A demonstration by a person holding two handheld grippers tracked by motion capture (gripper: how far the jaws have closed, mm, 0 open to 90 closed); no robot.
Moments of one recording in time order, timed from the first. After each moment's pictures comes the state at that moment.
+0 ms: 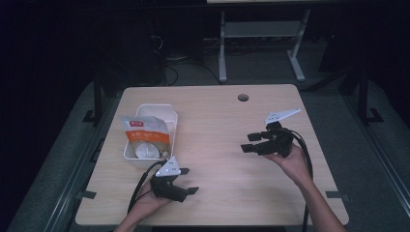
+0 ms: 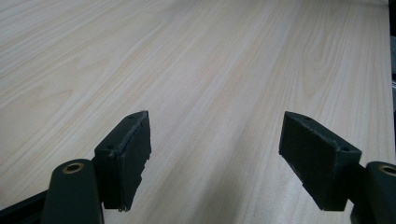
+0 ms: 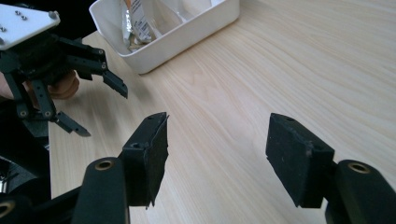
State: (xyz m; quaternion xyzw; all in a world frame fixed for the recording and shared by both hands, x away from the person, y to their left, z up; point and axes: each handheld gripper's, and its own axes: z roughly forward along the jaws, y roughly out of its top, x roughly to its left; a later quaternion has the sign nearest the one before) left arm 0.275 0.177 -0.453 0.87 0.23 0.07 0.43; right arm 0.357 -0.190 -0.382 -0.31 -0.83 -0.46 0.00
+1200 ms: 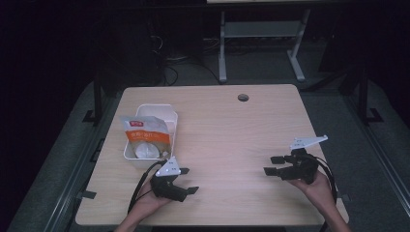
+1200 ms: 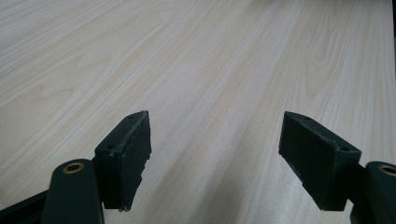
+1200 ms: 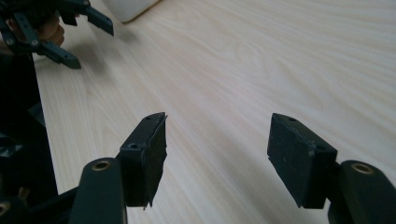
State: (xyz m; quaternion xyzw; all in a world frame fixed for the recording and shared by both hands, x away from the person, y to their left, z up) left arm 0.275 0.177 -0.455 0.87 0.23 0.07 0.43; right arm 0.301 -0.252 -0.429 -0.36 -0.82 -0.44 0.00
